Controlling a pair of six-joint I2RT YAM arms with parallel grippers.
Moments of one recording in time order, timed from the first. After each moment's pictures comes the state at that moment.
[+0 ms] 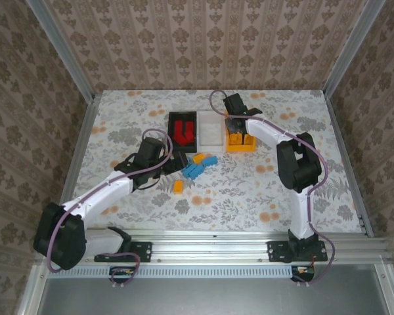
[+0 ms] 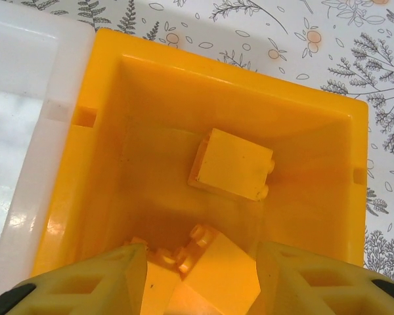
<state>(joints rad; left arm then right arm) -0.57 1.23 0.75 -0.32 0.13 -0.75 0.38 2.08 1.64 -0.54 0.35 0.09</state>
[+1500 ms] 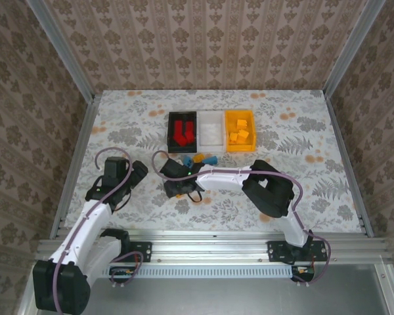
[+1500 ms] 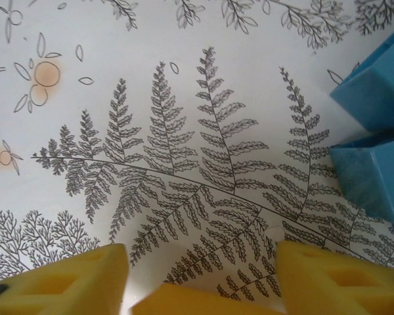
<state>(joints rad) -0.21 0.84 0.50 -0.50 -0.03 -0.87 1.02 2.10 1.46 -0.46 0.12 0.62</state>
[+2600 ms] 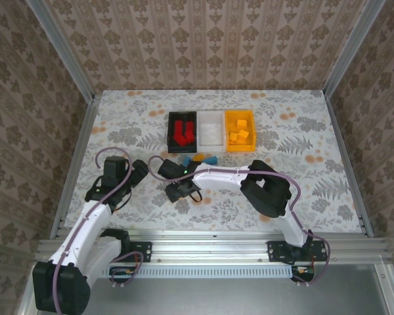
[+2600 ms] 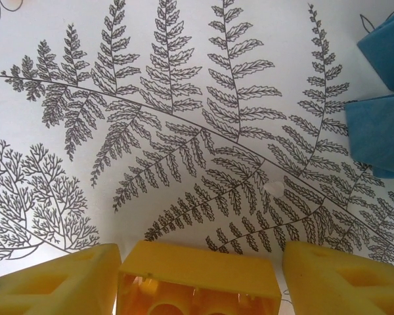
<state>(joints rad) -0.21 0.83 0.50 -0.48 0.00 -0.87 1.03 2.13 1.54 -0.64 0.10 0.49</state>
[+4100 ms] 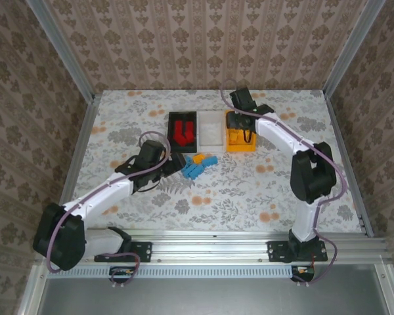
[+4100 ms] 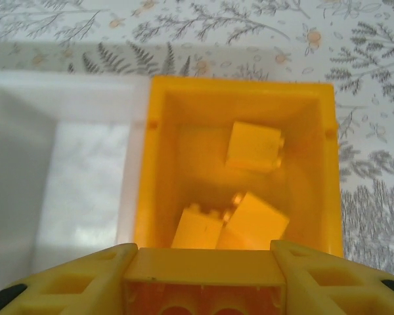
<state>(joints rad) -0.58 1.23 0.73 -0.33 0.07 -0.87 0.37 1.94 1.63 -0.61 0.21 0.29</state>
